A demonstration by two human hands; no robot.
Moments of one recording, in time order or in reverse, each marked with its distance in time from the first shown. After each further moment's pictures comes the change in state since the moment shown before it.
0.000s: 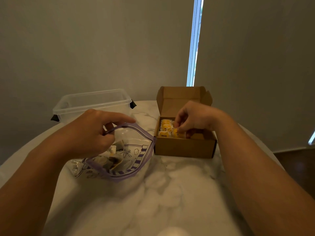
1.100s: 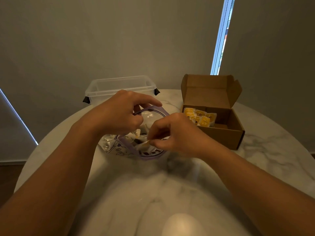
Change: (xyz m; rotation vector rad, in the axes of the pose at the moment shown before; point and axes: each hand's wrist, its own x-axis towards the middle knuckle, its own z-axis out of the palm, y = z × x) left_hand -0.002 0.004 -0.002 -0.001 -0.020 -0.069; right_hand -0.037 -0.058 0.117 -0.001 0.085 -0.660
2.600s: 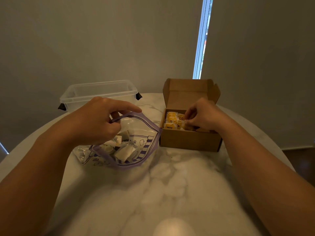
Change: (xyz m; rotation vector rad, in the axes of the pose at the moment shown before) left_hand 0.002 -0.002 0.000 -0.018 0.019 0.034; right_hand -0.010 0.081 -0.095 -0.247 0.134 0.643
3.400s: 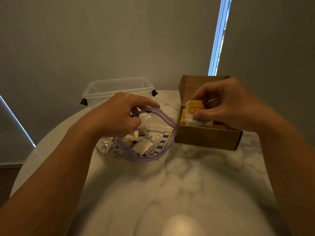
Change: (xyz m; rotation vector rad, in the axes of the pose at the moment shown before) left_hand -0.002 0.004 0.000 0.013 -0.019 -0.036; right_hand -0.065 -0.058 -0.031 0.264 0.030 -0.399
